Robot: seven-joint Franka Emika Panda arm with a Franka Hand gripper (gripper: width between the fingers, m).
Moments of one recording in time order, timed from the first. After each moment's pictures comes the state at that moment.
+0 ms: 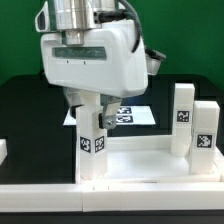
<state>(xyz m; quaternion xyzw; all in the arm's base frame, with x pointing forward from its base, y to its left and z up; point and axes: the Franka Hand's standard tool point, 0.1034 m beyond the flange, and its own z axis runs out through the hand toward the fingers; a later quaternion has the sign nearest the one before) 0.631 -0.052 0.110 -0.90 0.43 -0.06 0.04</state>
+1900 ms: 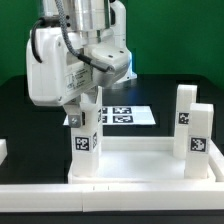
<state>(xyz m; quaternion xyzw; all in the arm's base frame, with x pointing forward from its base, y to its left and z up) 0.625 -0.062 0.109 -0.58 0.81 -0.01 0.05</state>
